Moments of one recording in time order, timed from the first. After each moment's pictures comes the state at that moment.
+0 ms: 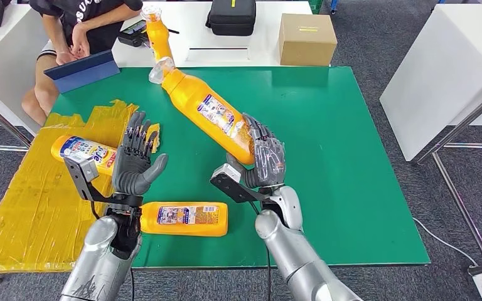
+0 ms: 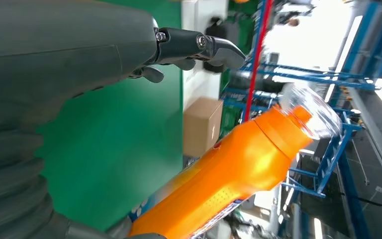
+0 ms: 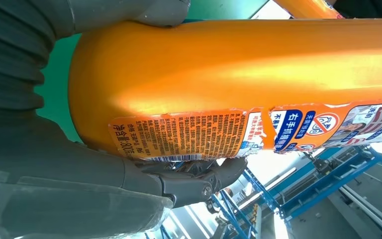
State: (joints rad) left arm -0.30 -0.16 -0.22 -1.35 0.26 -0.12 -0.23; right arm -0.50 0.34 0.17 -0.86 0.89 -0.69 -0.44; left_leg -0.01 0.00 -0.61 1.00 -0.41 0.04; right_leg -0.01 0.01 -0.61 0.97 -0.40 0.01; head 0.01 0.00
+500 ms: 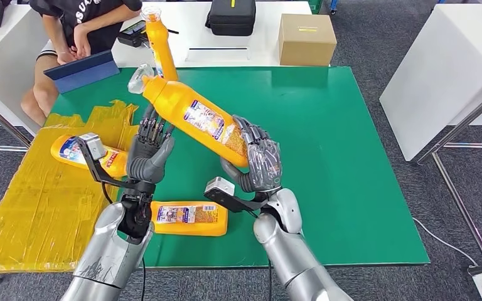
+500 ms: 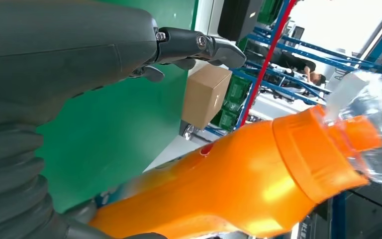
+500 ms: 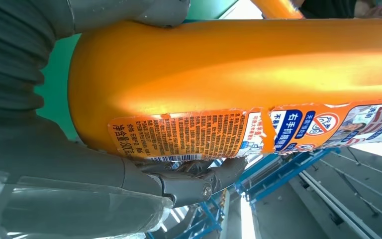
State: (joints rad) left arm -0.41 -0.20 -0.24 -1.24 0.44 -0.15 -0.16; right arm -0.45 0.36 0.18 -0.93 0.95 -0.69 -0.52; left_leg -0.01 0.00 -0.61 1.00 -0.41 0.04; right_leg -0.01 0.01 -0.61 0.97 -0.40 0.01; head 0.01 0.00
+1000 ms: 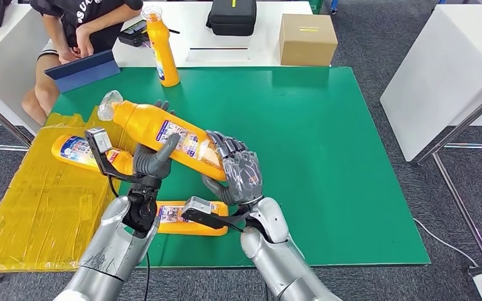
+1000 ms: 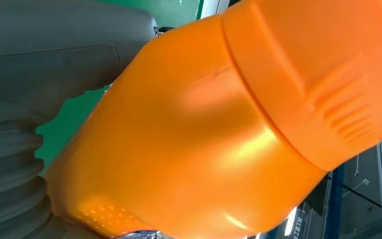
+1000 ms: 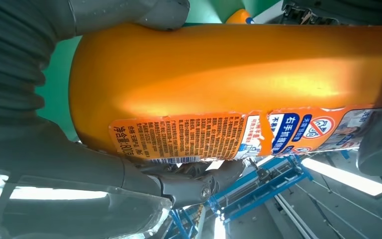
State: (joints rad) left arm -0.46 -0.20 -0.28 -1.16 0.52 -0.15 -0.17; right arm -0.44 0.36 0.33 -0.90 1.02 -0.69 -0.45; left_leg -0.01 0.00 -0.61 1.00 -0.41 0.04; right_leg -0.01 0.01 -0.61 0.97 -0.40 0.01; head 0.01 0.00
